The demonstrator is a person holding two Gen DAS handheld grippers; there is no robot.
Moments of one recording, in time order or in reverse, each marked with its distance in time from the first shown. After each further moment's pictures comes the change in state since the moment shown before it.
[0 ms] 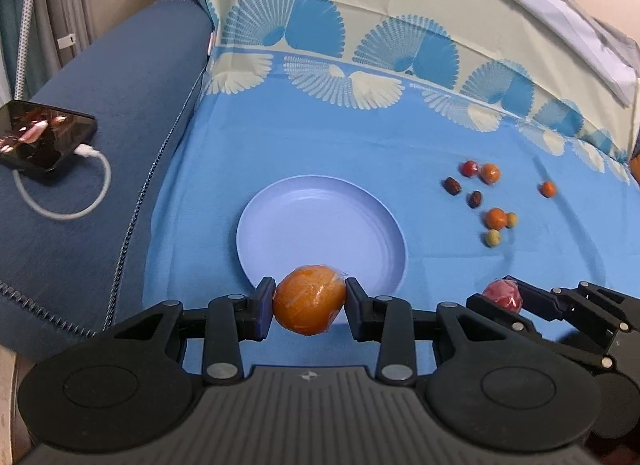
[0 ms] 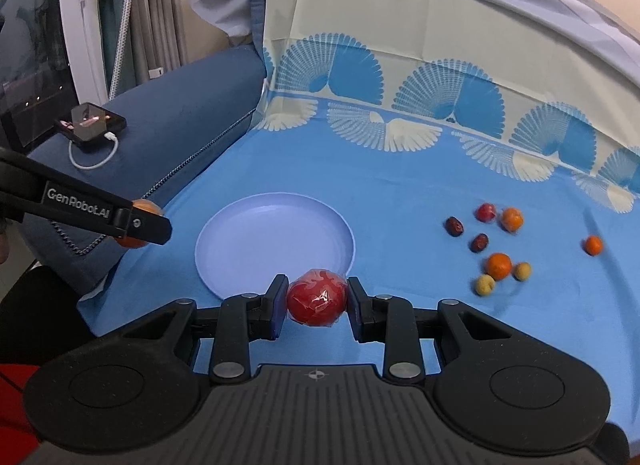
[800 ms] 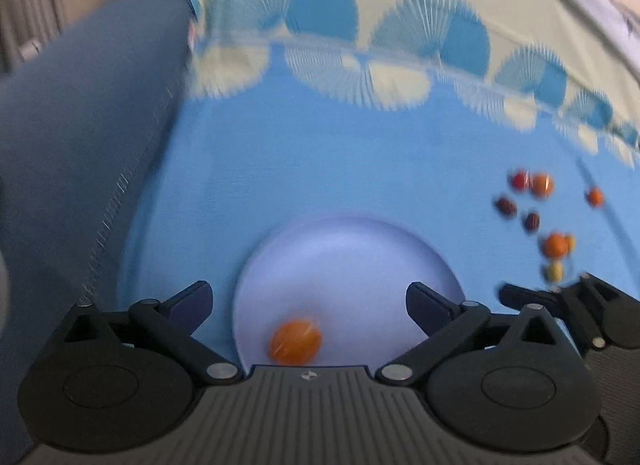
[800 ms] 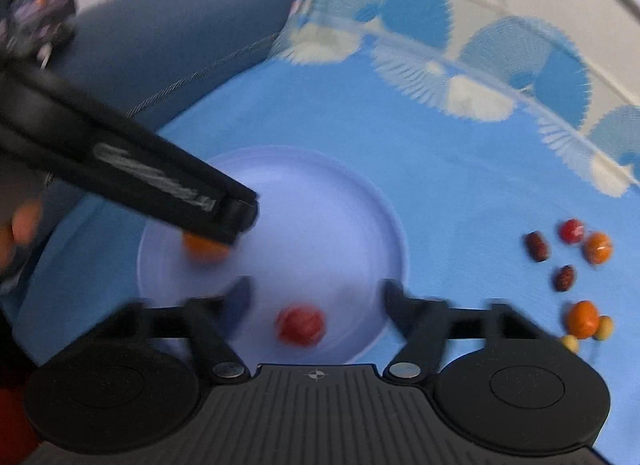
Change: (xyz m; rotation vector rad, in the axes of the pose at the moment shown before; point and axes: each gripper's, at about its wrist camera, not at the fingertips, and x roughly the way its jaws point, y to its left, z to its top) left arm 0.105 0.020 0.051 0.049 -0.010 0.024; right arm 0.149 0.017 0.030 -0.118 0.155 0.032
